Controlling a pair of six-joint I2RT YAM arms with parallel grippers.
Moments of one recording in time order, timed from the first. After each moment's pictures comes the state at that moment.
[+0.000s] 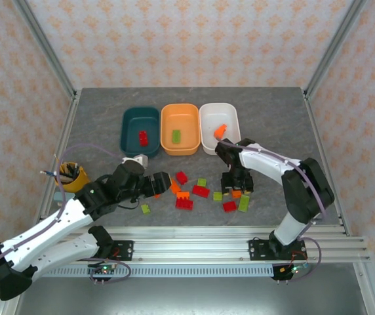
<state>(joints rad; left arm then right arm) -0.75 0.83 0.74 -0.66 -0.03 -0.98 0.56 1.67 1.07 -1.12 -0.02 0.53</state>
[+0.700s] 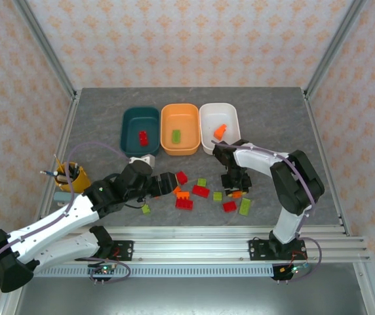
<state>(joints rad) -0.80 0.91 0.74 -0.59 -0.04 -1.00 0.56 1.77 1.07 -1.08 0.01 0.48</state>
